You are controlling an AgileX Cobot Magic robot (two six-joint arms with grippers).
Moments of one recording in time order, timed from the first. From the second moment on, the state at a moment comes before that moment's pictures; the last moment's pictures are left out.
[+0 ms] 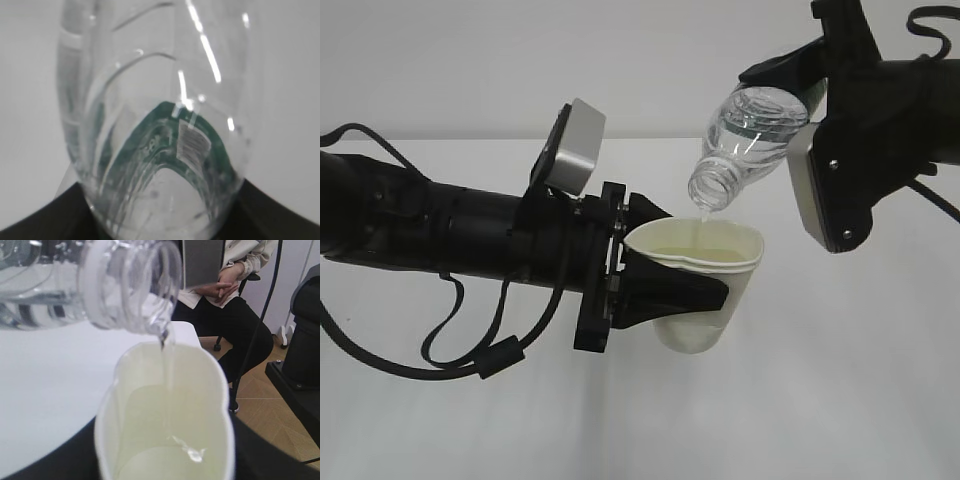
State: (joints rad) left arm -0.53 1.90 -0.96 1.31 -1.15 -0.75; right arm 0.30 1.39 -0.83 -1.04 -0.31 -0.88
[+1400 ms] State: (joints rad) left arm -0.53 1.90 -0.96 1.31 -1.15 -0.75; right arm 0.30 1.39 -0.83 -1.00 -0.32 -0.84
